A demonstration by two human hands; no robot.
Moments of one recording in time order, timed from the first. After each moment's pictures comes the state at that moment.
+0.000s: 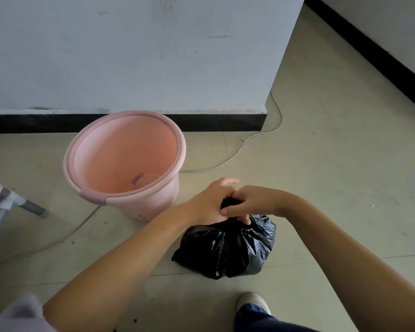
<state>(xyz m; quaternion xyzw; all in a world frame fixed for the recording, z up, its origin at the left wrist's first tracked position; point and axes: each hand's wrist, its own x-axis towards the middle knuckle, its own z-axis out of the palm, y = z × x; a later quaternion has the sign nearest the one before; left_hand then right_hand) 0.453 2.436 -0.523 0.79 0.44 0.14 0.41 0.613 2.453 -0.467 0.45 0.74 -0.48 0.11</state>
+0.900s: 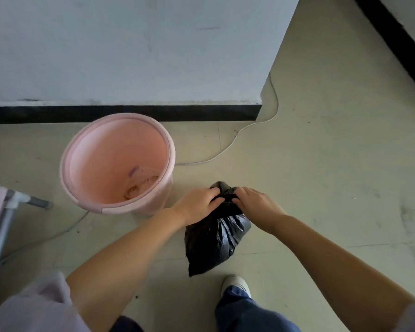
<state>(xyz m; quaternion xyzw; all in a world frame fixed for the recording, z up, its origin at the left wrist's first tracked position) 0.465 2.455 -0.491 0.75 0.54 0.07 0.37 0.656 2.464 -0.483 0.49 0.84 -0.22 0.04</state>
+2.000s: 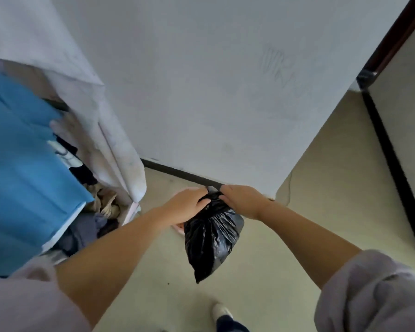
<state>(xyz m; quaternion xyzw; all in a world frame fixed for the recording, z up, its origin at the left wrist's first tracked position) 0.402 2.332 0.070 0.65 0.70 0.11 0.27 0.567 2.433 0.083 0.24 0.96 -0.14 0.07</state>
